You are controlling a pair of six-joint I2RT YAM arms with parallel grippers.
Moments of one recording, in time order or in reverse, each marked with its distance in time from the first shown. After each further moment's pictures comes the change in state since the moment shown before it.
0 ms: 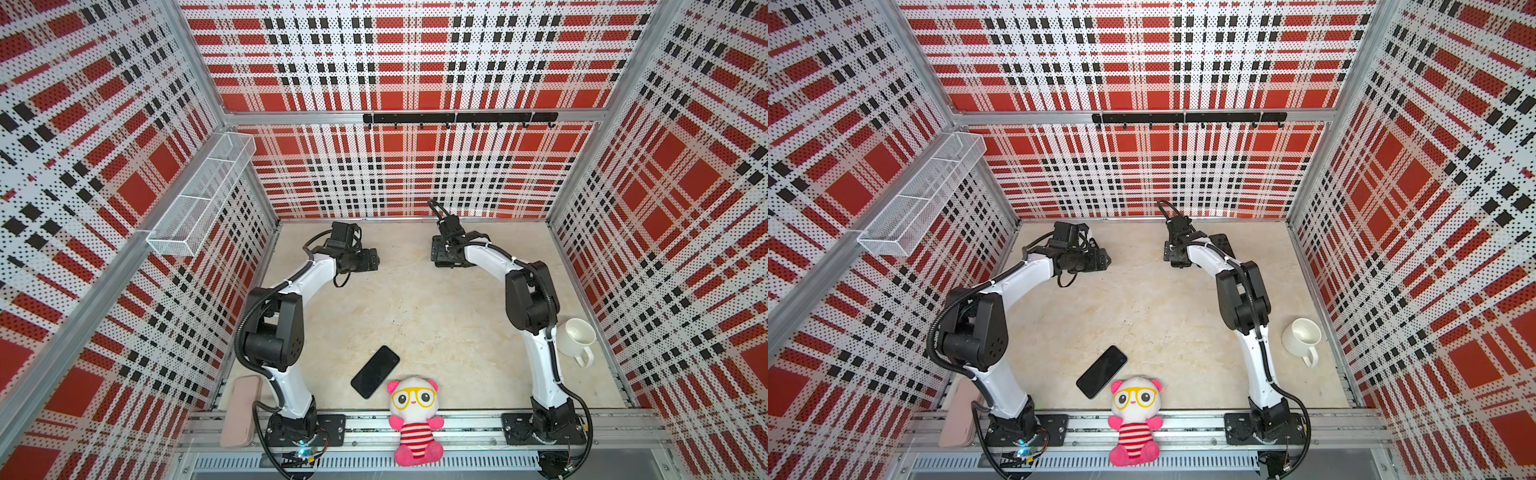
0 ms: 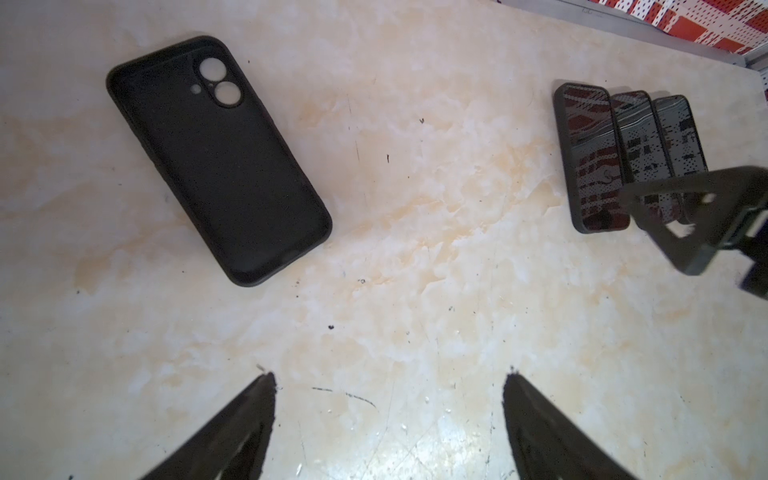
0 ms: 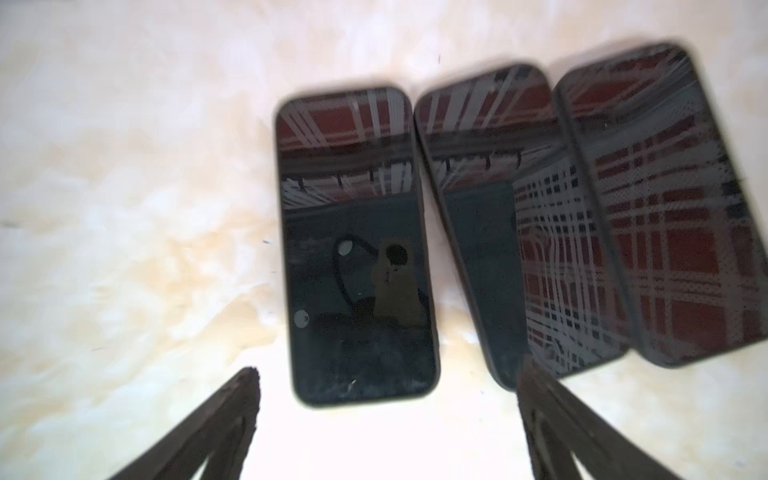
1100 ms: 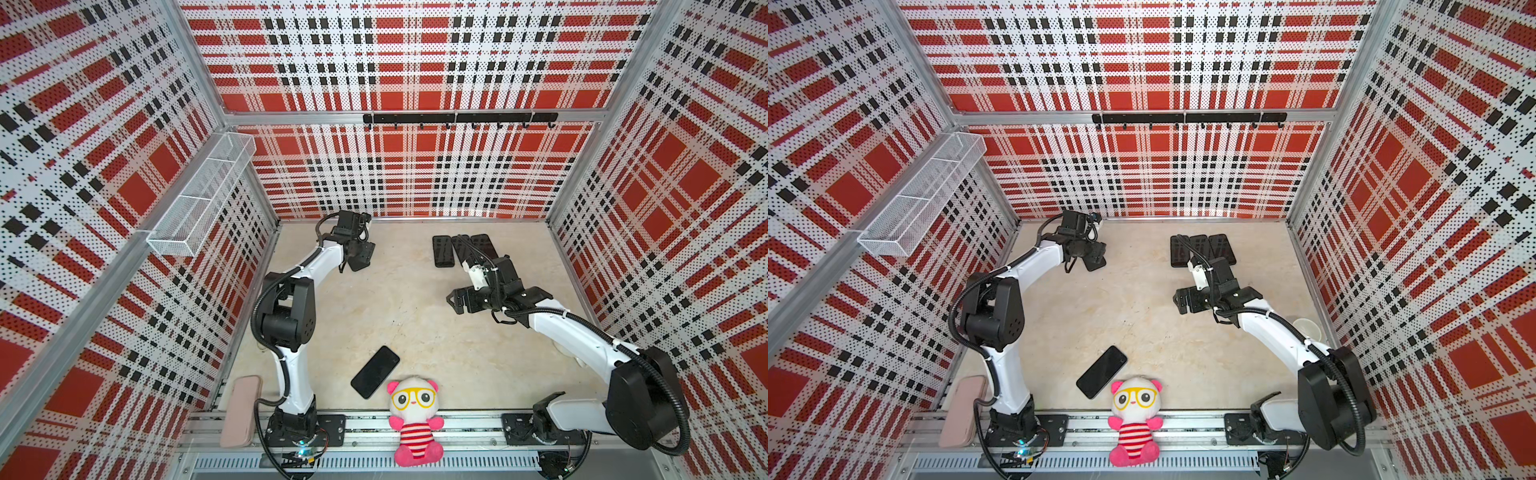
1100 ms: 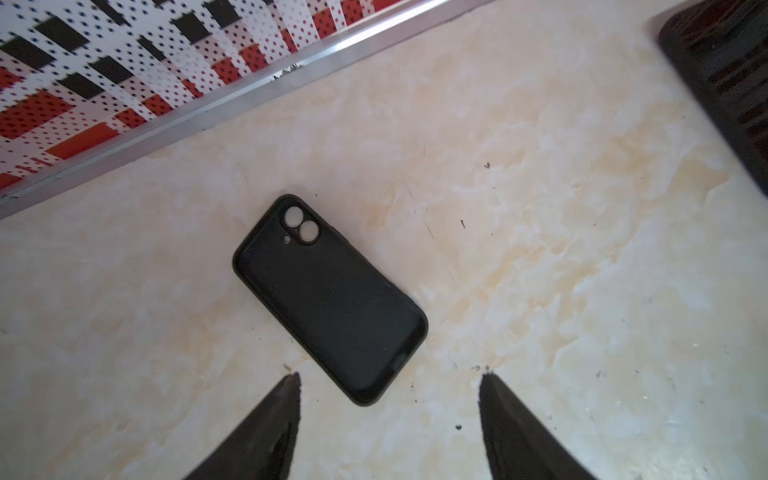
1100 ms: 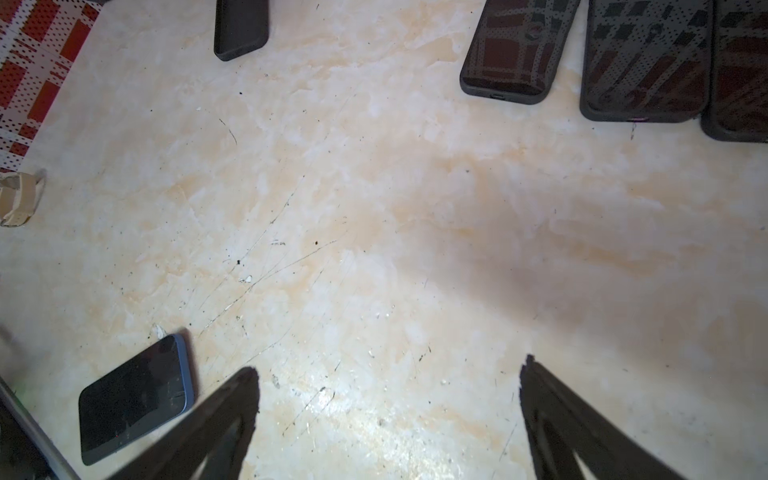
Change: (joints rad) left arm 0.003 0.217 0.251 -0.031 -0.201 0.476; right arm 0.007 -0.906 -0.983 0.220 -0.451 -0.260
